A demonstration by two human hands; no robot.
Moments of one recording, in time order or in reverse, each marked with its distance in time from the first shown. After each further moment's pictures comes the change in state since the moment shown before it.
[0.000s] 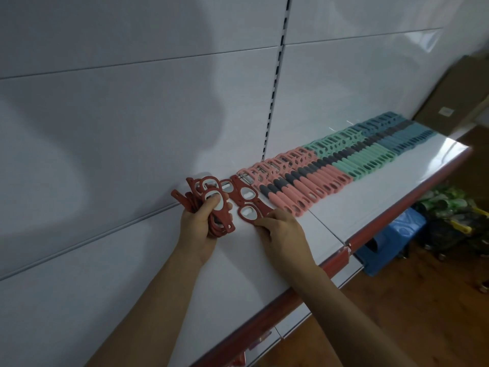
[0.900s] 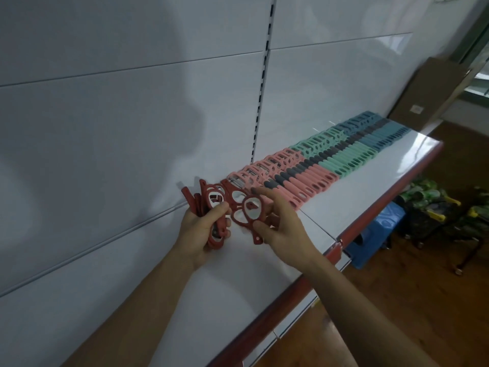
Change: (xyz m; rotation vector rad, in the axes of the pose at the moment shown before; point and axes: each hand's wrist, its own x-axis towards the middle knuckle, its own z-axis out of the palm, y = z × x) left_hand 0.009 0.004 0.000 0.240 -0.159 -0.092; right_hand 0.004 -0.009 -0.031 0.759 -0.021 0.154
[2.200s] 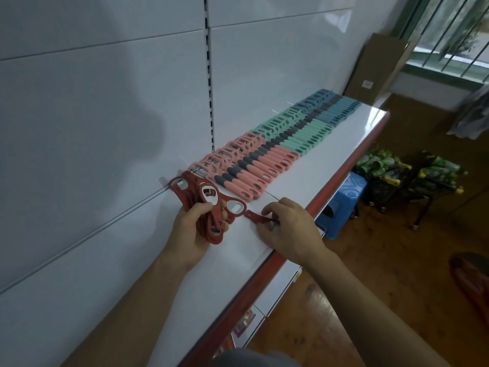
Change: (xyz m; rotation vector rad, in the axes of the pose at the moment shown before) left_hand -0.017 -0.024 0.035 -0.119 -0.215 -0.095; right_hand -0.043 0.040 -0.048 -0.792 0.162 0.079
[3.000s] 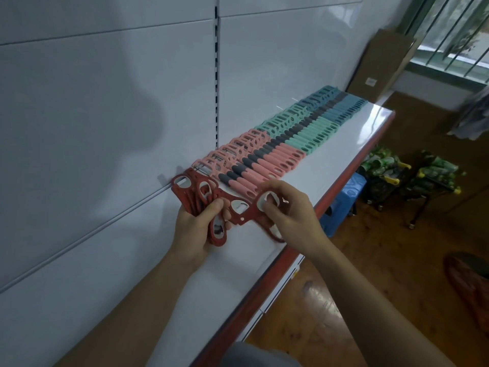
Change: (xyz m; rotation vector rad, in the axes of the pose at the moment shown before) left_hand 0.011 -0.008 -0.007 0.159 0.050 0.141; right_hand 0.017 -0.022 -0.012 0.652 0.066 0.014
